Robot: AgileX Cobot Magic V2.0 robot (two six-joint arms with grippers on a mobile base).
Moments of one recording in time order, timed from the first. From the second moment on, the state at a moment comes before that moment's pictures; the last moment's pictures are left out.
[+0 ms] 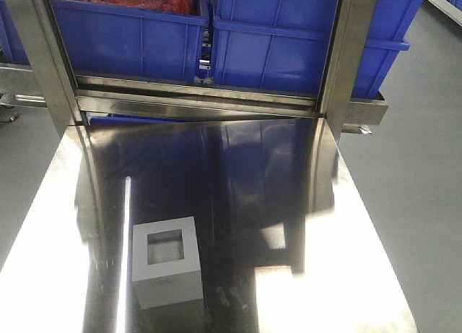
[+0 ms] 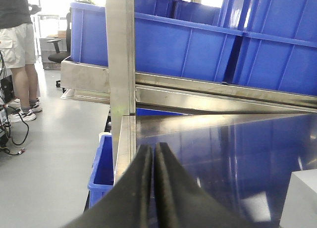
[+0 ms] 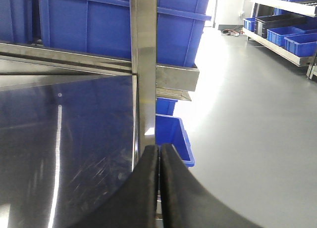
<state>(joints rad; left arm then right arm) 0.01 -0.01 0.03 0.03 0.08 -0.07 -0.02 -0.02 0.03 -0.04 0.21 0.00</state>
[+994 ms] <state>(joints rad) 0.01 -0.01 0.03 0.03 0.08 -0.07 -0.02 -0.02 0.03 -0.04 0.21 -0.01</state>
